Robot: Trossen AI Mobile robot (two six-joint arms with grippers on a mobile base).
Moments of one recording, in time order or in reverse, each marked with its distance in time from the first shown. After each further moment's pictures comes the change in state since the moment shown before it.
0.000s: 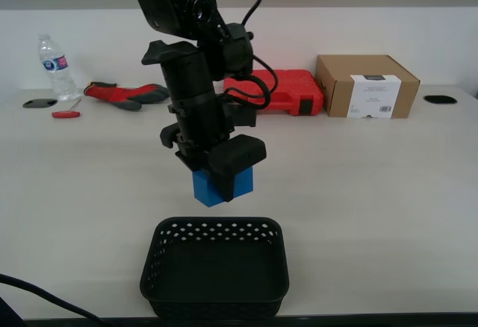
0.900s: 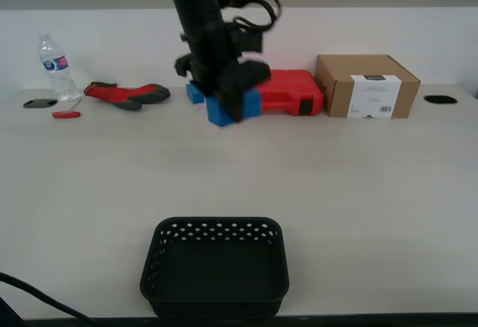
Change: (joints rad) arm 0 -0.001 0.000 0.000 0.006 0.000 0.000; arm 1 0.117 0.008 0.354 -0.199 -0.078 0.150
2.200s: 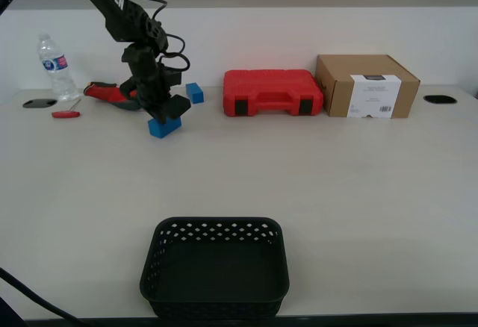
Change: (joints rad) arm 0 0.001 0.000 0.000 0.023 0.000 0.000; arm 1 0.456 0.646 0.649 0.124 -0.185 0.158
